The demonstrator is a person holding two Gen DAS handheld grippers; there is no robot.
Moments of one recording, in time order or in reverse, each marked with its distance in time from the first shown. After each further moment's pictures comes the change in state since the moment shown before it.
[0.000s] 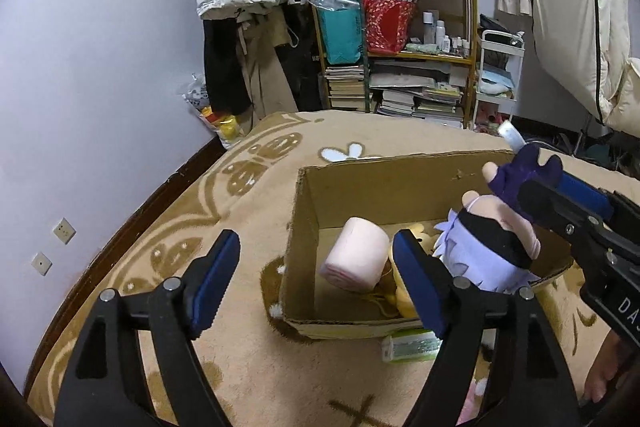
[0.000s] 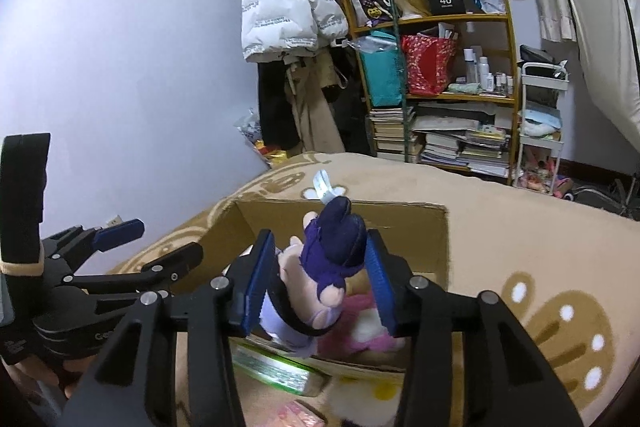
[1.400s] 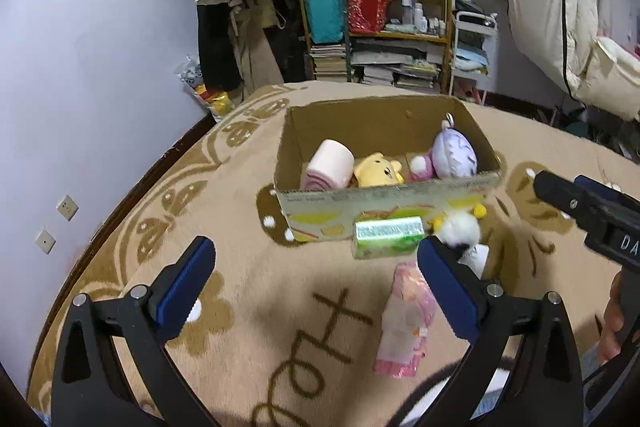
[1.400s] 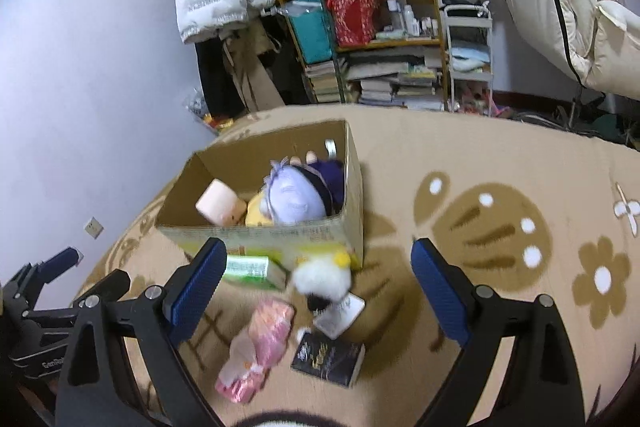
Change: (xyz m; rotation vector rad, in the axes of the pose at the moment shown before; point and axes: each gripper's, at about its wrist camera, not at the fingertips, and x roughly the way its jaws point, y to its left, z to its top) left arm -0.094 -0.008 -0.055 0.030 0.079 -0.049; right arm -0.097 -0.018 -0.039 0.175 0.175 -0.199
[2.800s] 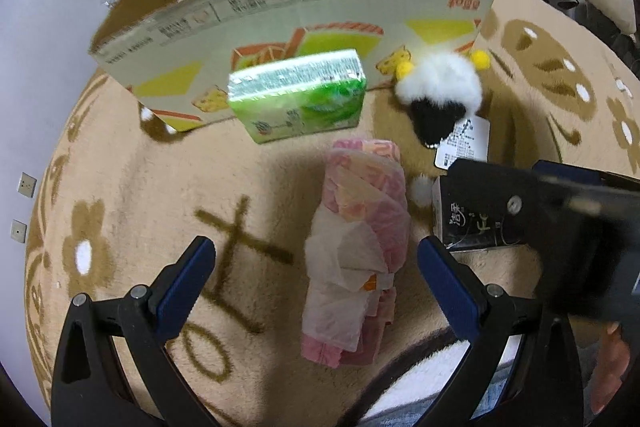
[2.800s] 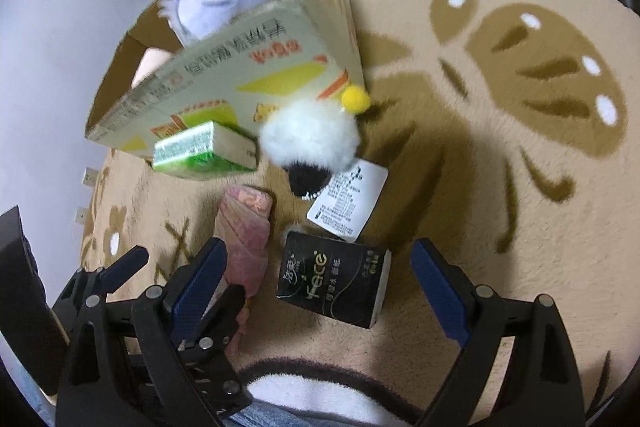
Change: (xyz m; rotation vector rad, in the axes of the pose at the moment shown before) left arm 0.117 -0.073 -0.061 0.130 0.408 -0.101; right arm 0.111 -0.021 -0.060 0.161 0.493 0.024
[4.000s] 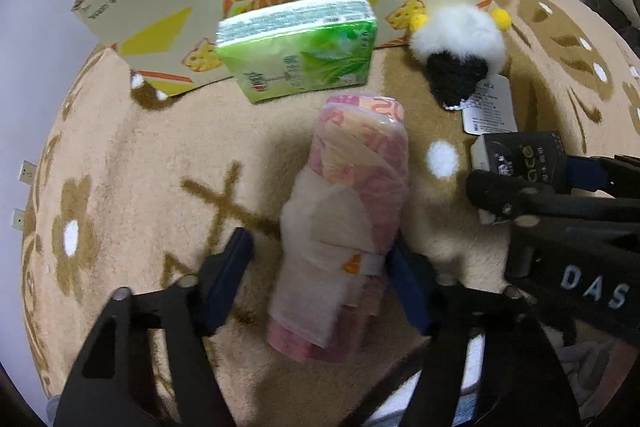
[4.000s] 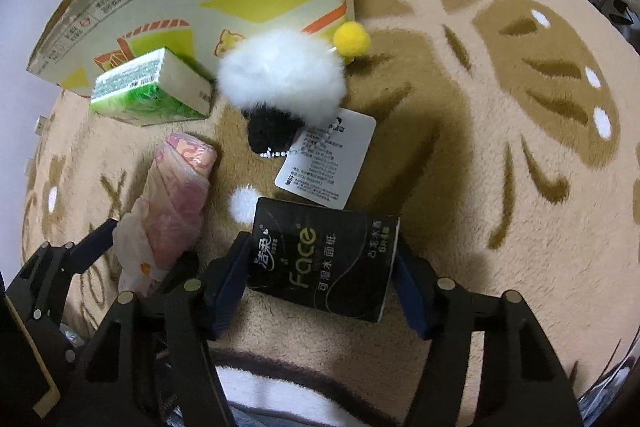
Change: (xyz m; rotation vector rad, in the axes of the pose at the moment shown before) left arm 0.021 0.001 -0.026 -0.009 0.059 0.028; right arm 0.042 0.032 -0.015 -0.103 0.088 -0.175
